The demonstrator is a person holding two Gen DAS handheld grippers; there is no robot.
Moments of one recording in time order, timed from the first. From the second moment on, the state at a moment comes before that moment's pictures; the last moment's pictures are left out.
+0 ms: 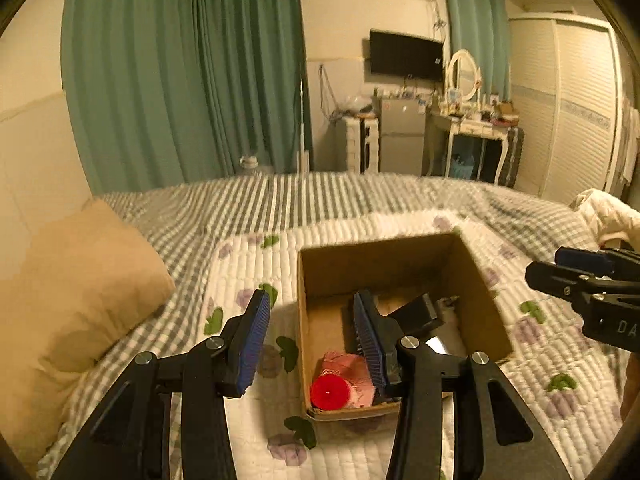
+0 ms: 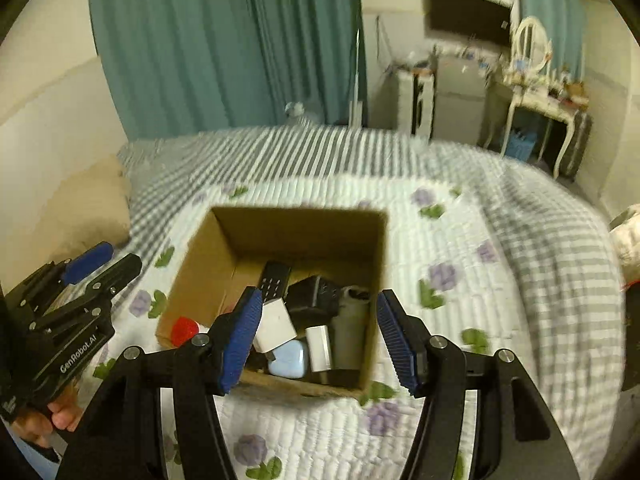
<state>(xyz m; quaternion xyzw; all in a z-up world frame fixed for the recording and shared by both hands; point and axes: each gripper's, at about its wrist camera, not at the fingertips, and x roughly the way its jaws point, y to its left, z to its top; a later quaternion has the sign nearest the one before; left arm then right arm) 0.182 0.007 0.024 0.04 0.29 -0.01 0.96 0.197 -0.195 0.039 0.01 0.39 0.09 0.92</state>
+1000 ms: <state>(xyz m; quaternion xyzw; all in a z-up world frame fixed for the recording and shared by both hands) 0.074 0.004 0.006 0.04 0.17 -0.01 0.99 0.073 -0.206 0.029 0.01 0.20 0.04 0.98</state>
